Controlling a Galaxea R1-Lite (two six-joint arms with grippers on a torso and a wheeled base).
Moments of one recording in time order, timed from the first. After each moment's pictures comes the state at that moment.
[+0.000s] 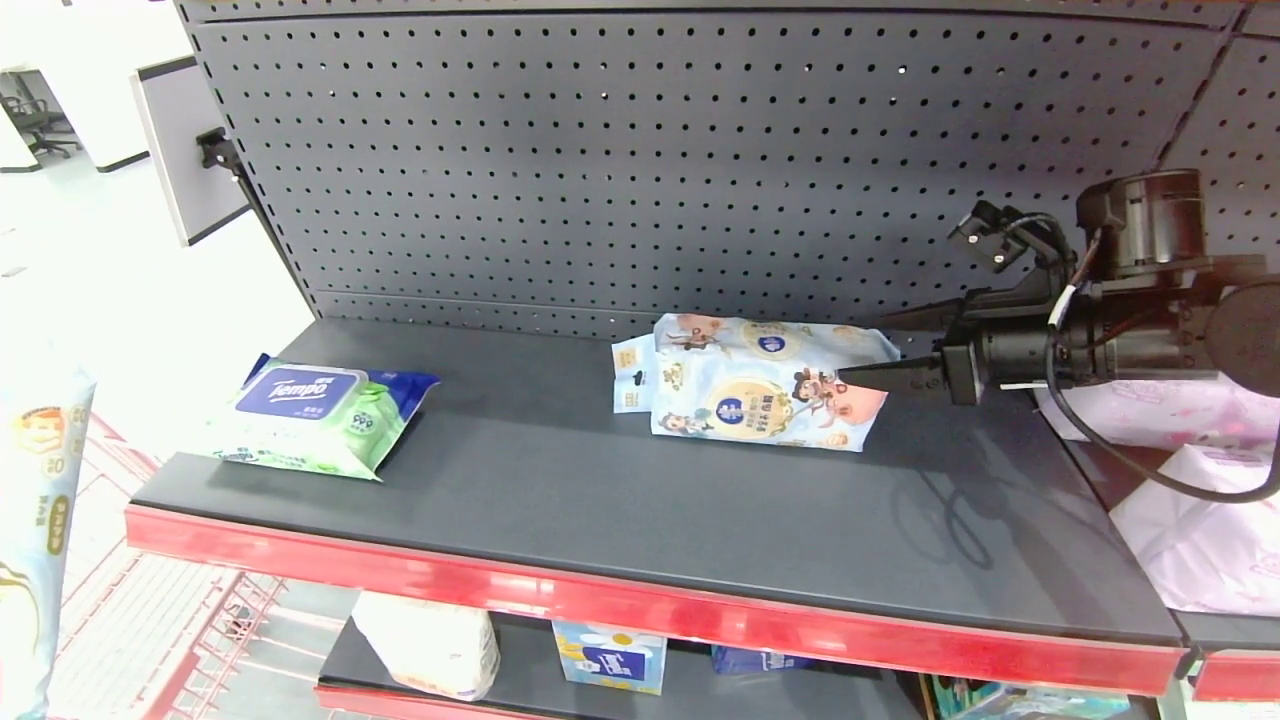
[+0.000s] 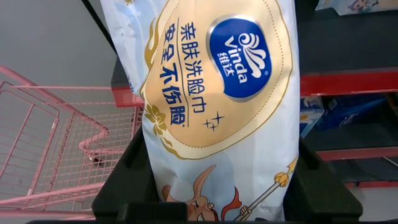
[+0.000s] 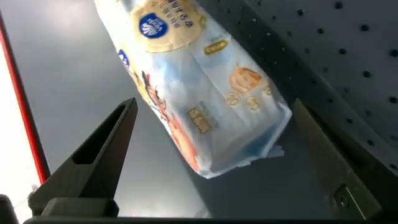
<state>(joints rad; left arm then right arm) -0.37 0.43 -0.66 0.46 0.25 0.05 0.14 1.76 -1.18 -0.06 0.65 -0.43</state>
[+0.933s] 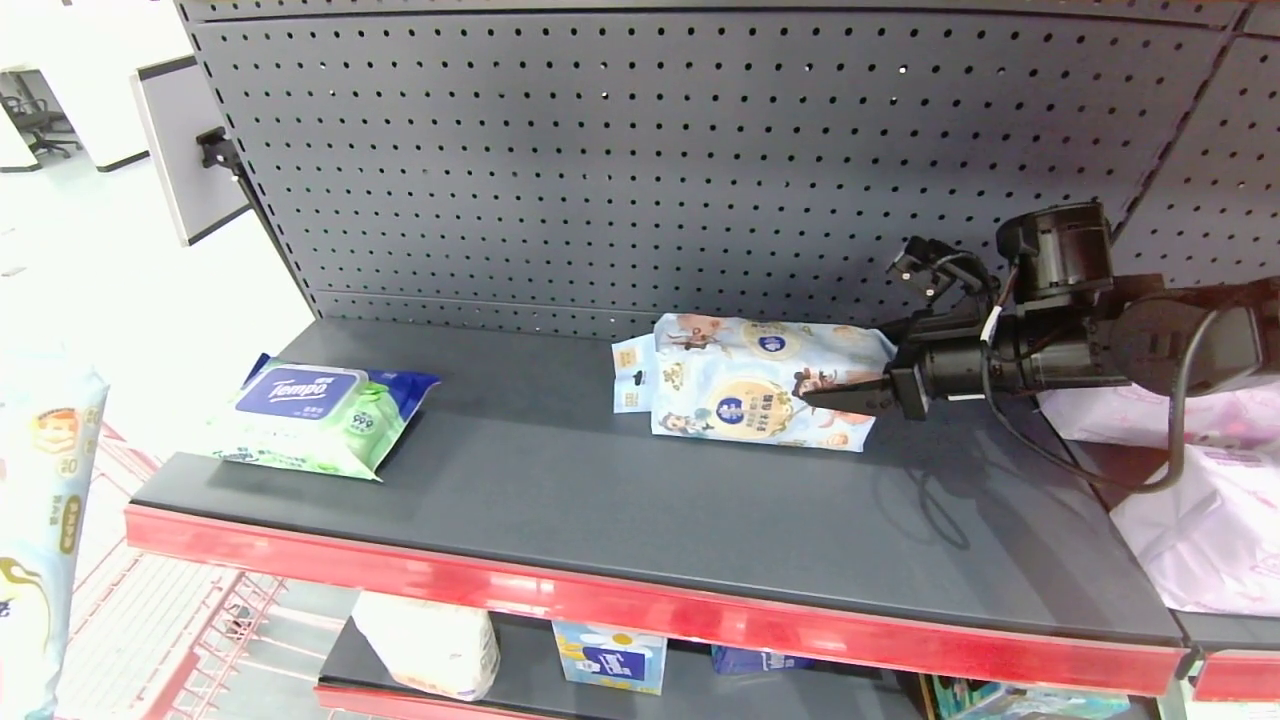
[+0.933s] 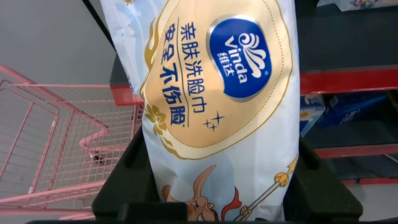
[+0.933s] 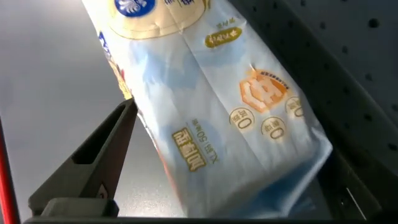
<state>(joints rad) -0.37 0.44 -0.66 0.46 0.25 0.05 0.17 1.89 -1.24 -0.06 0.65 -0.50</state>
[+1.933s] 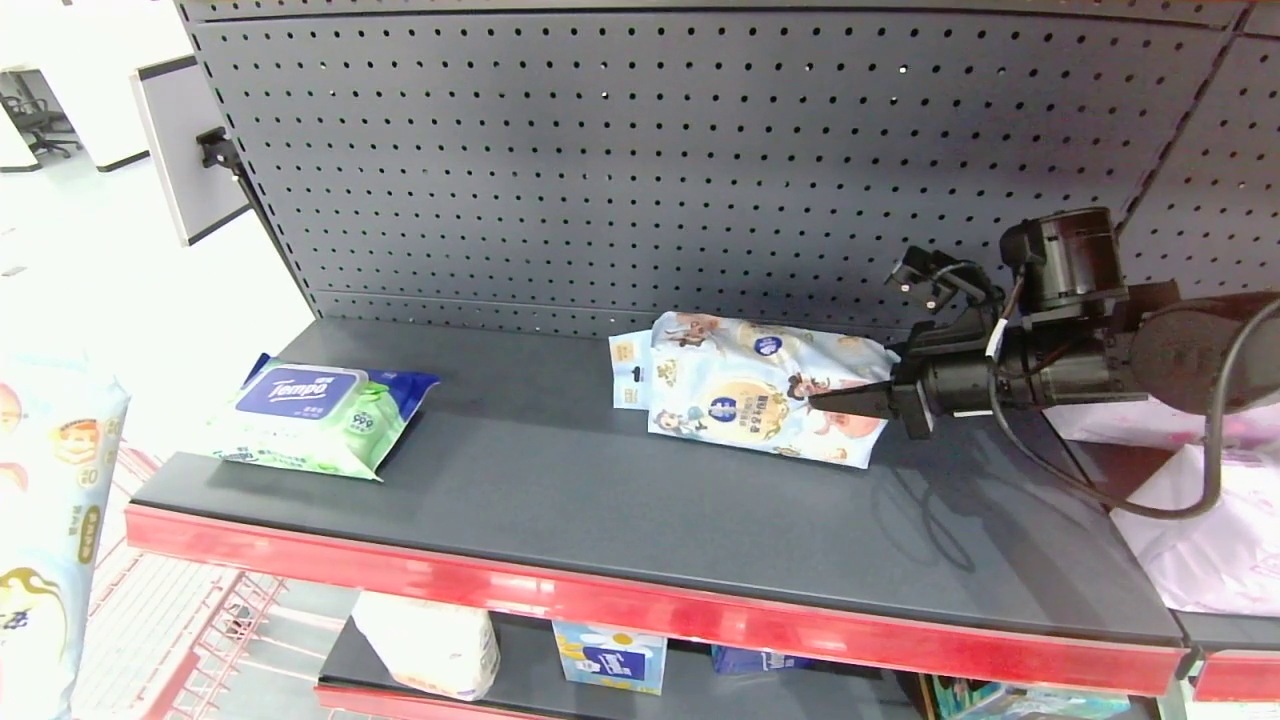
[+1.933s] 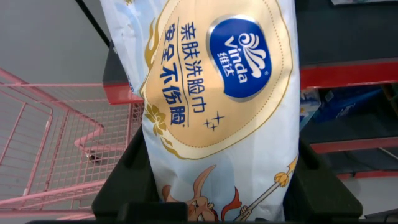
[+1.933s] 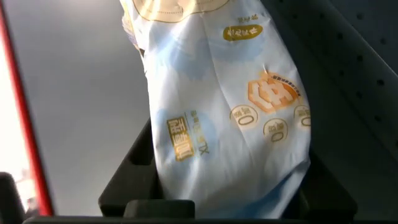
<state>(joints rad) -0.37 0.45 -0.65 0.46 0.22 0.05 0.21 1.82 -1.16 -0.05 0.62 -0.48</state>
